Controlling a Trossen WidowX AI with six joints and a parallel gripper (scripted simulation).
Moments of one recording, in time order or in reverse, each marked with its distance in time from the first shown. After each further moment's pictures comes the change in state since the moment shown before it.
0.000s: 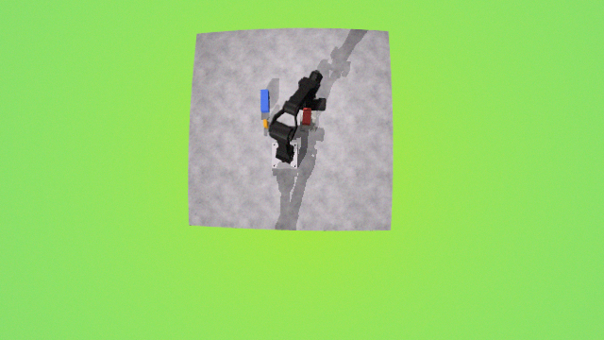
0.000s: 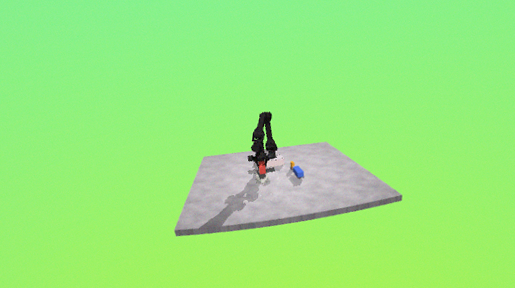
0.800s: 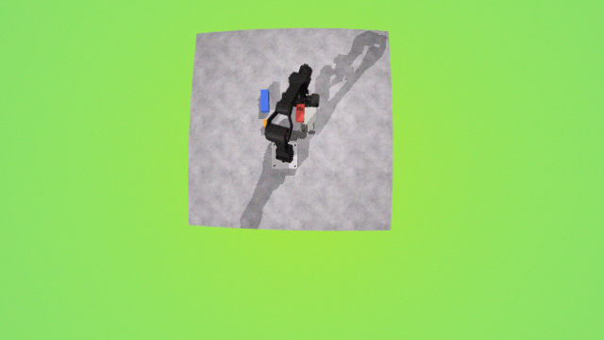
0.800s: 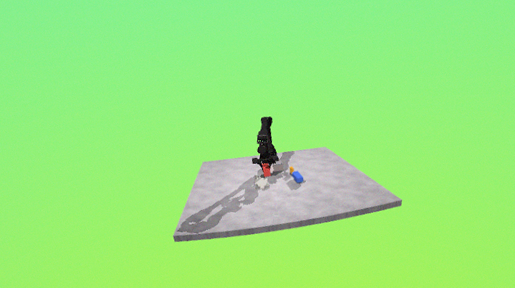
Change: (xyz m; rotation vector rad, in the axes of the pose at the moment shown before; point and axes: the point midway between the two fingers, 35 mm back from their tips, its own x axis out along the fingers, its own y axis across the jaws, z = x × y) arm -0.021 0.038 0.009 -0.012 -0.004 0.003
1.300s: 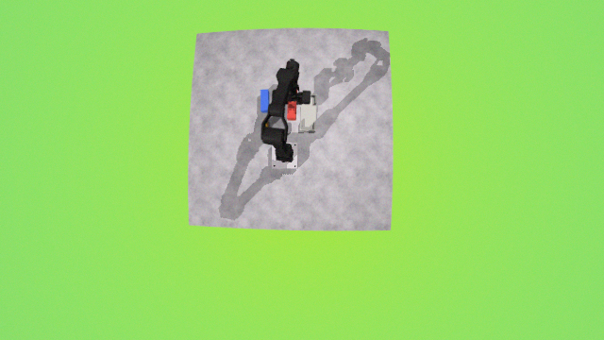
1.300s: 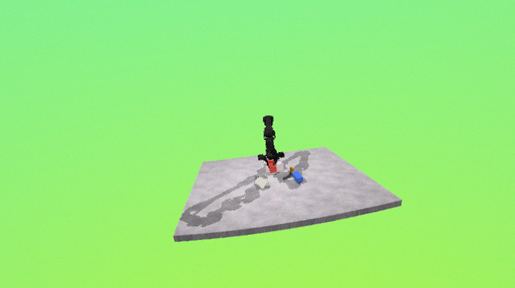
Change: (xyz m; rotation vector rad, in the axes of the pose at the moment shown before) arm -0.023 0.044 0.002 -0.011 0.000 0.005
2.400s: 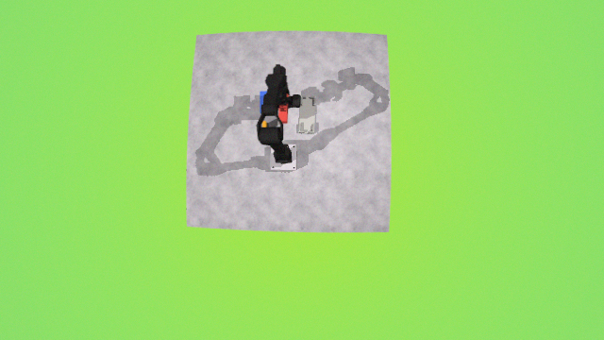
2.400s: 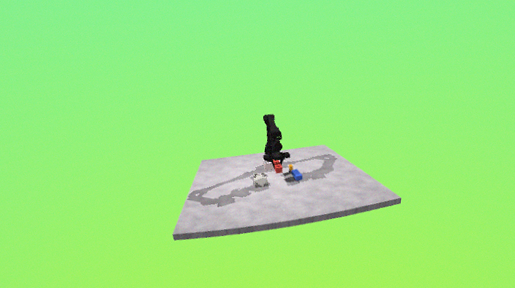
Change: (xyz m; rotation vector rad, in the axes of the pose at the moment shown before) arm 0.024 0.045 -0.001 -0.008 0.021 -0.003
